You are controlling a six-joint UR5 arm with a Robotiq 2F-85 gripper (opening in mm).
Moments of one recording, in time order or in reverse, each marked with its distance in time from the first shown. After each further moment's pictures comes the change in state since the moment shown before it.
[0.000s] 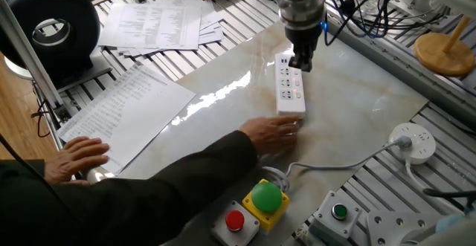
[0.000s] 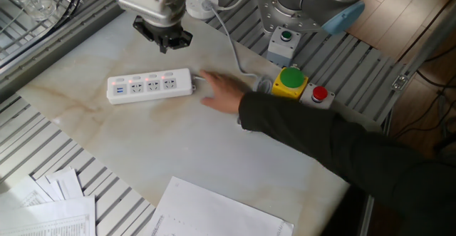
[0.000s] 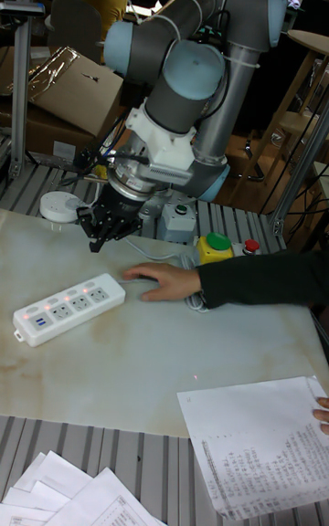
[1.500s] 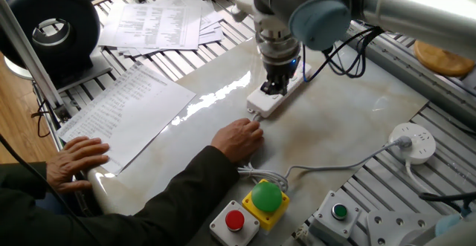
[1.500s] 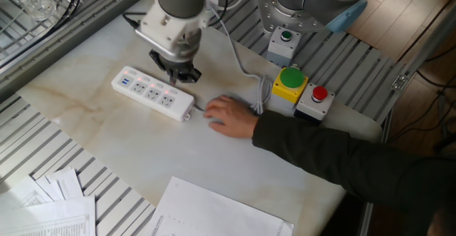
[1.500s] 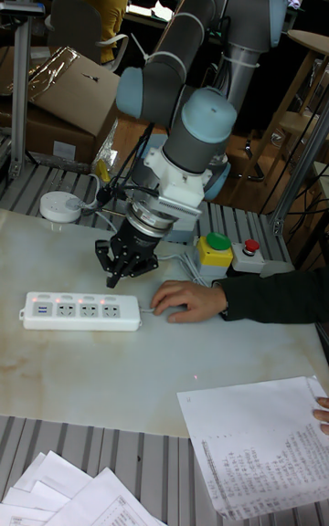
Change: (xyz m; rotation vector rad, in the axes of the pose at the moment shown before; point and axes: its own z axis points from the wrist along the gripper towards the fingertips) arm -0.053 0.047 0.042 0.006 -0.087 0.222
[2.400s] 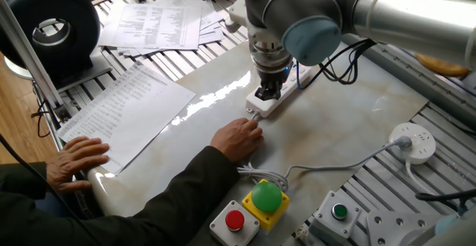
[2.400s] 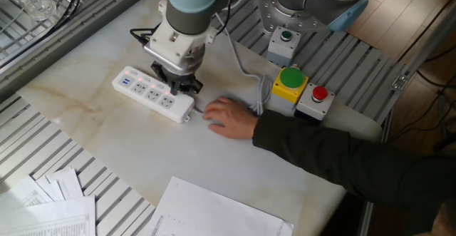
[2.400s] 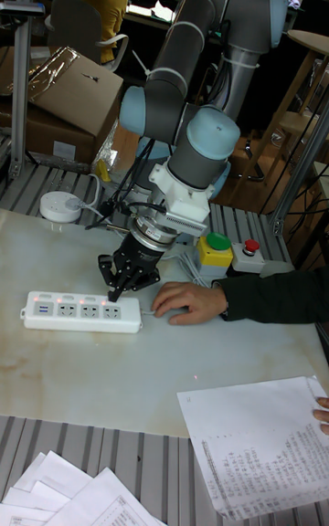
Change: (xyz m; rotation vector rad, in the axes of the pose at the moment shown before) arm -0.014 0.007 0.018 0.023 -0.031 -0.025
